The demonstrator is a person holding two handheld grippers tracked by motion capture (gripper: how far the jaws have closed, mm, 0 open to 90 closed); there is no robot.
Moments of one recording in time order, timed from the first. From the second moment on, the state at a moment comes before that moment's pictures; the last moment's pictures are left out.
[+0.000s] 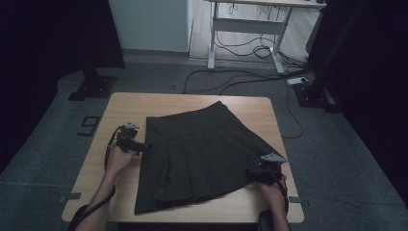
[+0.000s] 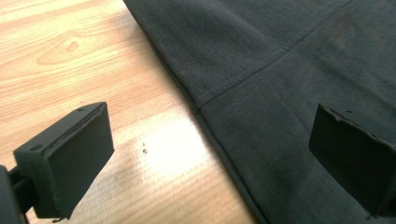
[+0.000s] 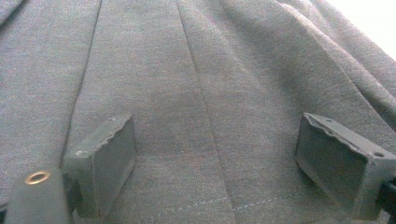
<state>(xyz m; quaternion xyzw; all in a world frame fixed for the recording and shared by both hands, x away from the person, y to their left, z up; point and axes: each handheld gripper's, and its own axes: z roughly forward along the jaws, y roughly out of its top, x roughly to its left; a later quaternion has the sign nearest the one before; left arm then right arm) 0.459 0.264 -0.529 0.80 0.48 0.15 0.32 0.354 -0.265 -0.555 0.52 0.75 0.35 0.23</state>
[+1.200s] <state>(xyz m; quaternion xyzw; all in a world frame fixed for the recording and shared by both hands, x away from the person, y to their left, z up) 0.482 0.267 -0.547 0.77 0.53 0.19 0.30 0.341 -0.256 -0.541 0.49 0.78 0.34 0.21</state>
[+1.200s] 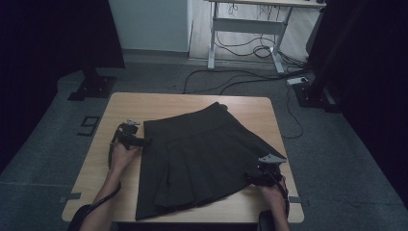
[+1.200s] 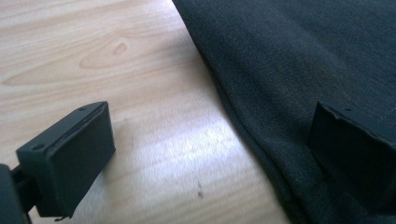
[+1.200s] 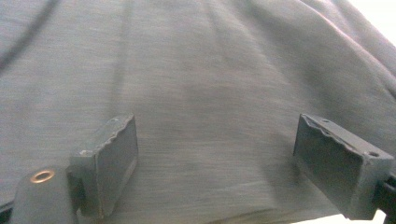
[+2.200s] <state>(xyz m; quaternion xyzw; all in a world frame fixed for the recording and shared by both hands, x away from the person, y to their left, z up) 0.477 0.268 -0.547 0.77 0.53 0.19 0.30 0.292 -0.005 -0.511 0.16 0.90 0.40 0.02</state>
